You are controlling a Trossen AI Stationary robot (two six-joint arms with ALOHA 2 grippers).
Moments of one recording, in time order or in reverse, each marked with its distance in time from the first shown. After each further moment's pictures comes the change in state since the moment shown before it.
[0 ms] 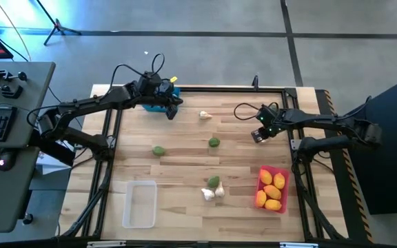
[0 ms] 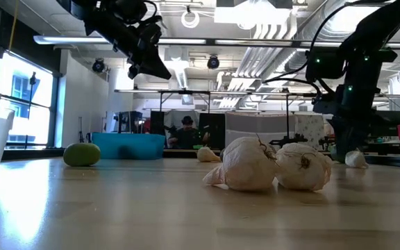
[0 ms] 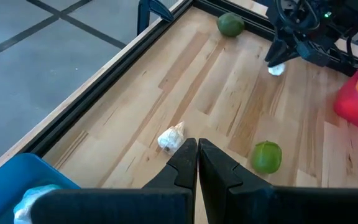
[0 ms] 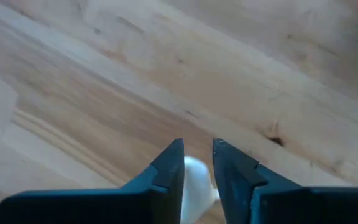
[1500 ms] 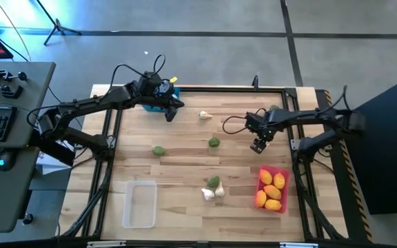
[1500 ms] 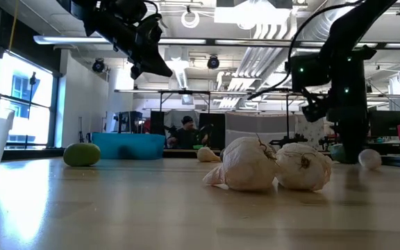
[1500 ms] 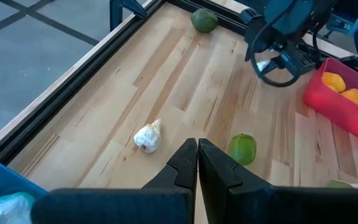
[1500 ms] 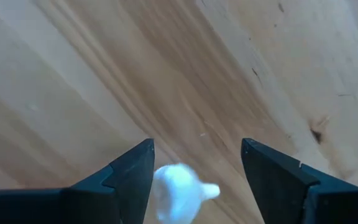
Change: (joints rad) left arm 0.000 0.000 0.000 -0.006 0.101 0.011; right arm 0.147 0.238 0.147 -0.166 -0.029 -0.274
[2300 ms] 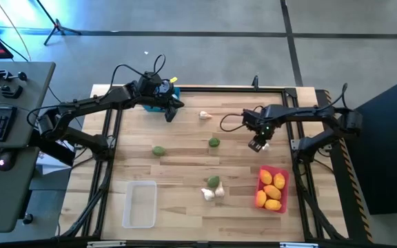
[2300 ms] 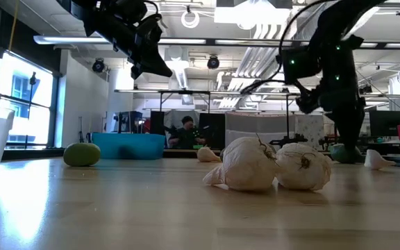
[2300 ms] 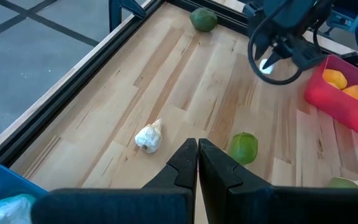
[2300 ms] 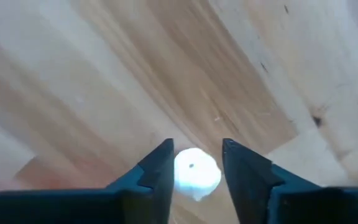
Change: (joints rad) left arm 0.000 0.000 0.000 -0.002 0.000 0.018; right arm 0.000 0.044 0.123 -0.143 -0.061 0.031
